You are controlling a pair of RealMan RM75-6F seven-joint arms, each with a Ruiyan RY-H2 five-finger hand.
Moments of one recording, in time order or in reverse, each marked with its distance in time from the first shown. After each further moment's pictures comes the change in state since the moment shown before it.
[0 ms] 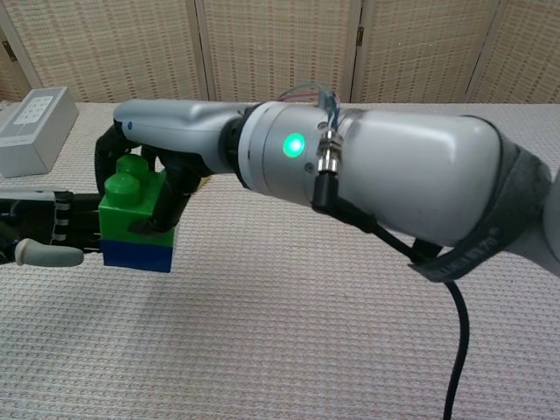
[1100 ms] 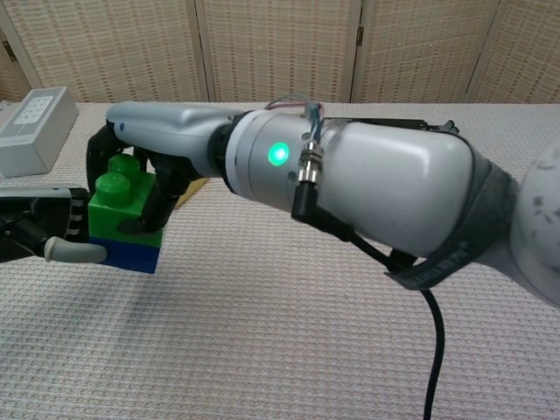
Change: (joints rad) left arm 0.004 -0.008 -0.055 -0.082 -0.129 -0.084 0.175; right arm -0.010 -0.046 0.012 0.049 -0.025 -0.001 0.019
